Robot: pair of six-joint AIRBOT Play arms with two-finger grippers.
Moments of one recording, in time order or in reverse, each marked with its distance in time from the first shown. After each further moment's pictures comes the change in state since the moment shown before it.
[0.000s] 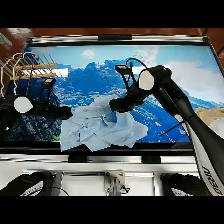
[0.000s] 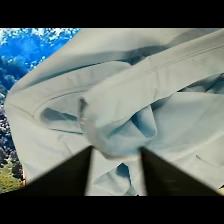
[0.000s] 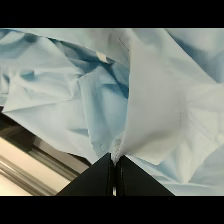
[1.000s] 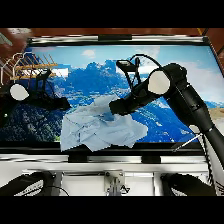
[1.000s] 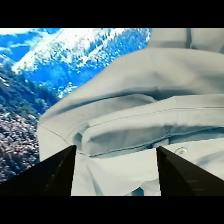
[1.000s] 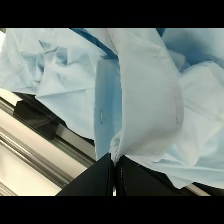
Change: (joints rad) left arm 0.097 -0.125 0.141 -0.017 -0.037 0.080; right arm 0.036 0.101 -0.001 0.006 0.037 0.042
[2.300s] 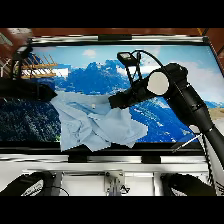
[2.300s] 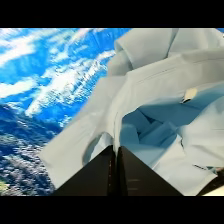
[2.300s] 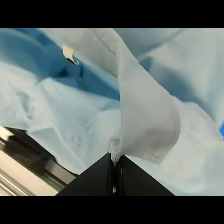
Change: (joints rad) left arm 0.012 0.192 0.195 -0.040 -0.151 0.145; right arm 0.002 0.000 0.000 -0.035 -0.147 -0.028
